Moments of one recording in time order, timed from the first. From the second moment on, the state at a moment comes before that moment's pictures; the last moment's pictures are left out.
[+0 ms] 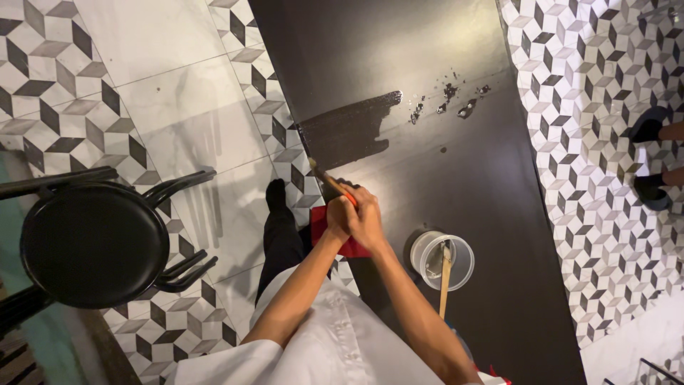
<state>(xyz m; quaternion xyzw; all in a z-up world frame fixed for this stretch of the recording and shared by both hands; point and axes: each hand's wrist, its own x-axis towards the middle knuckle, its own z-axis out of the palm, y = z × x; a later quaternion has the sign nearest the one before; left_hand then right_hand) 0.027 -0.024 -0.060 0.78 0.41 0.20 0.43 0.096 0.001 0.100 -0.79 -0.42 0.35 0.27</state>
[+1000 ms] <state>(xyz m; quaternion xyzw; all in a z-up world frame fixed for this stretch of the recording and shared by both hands) 0.033 -0.001 -0.016 0.78 0.41 -0.01 0.46 0.120 -0.005 0.104 -0.81 -0.42 0.28 0.30</state>
